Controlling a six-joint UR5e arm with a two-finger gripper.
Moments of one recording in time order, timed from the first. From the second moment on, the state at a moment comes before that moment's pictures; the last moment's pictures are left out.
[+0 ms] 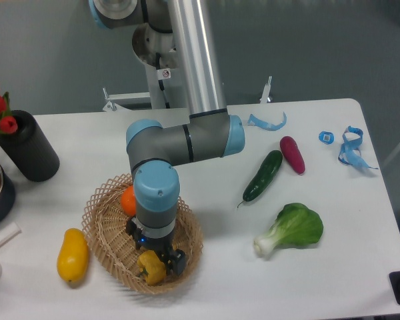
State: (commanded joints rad) arm 2.22 -2.16 -1.55 -0.85 1.44 0.90
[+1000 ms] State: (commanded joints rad) arm 2.29 -2.04 -1.52 -0.85 1.44 0.92
